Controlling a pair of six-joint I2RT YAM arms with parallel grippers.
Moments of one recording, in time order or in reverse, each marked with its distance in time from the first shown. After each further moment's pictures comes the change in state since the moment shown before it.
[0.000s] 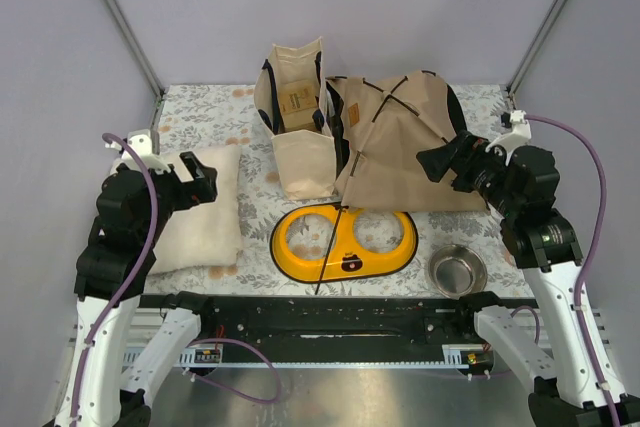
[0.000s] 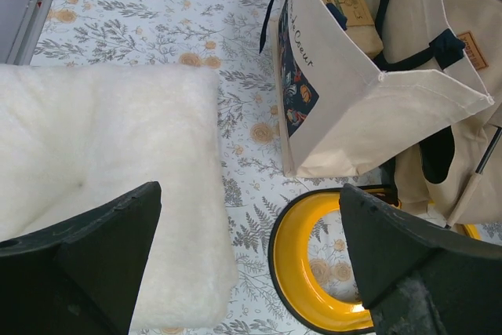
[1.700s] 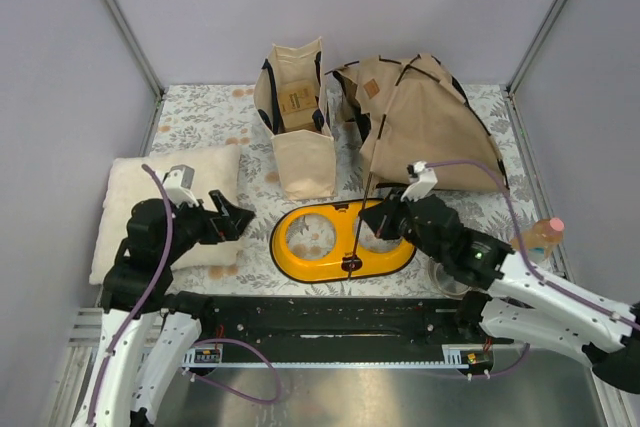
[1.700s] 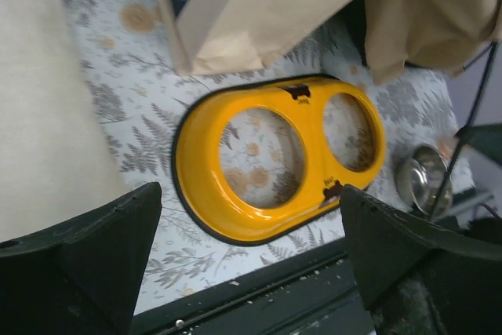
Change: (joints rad) left arm 0.000 -0.199 -0.323 0.012 0.346 -0.158; right arm 0.776 0.084 -0.408 0.343 0.455 0.242
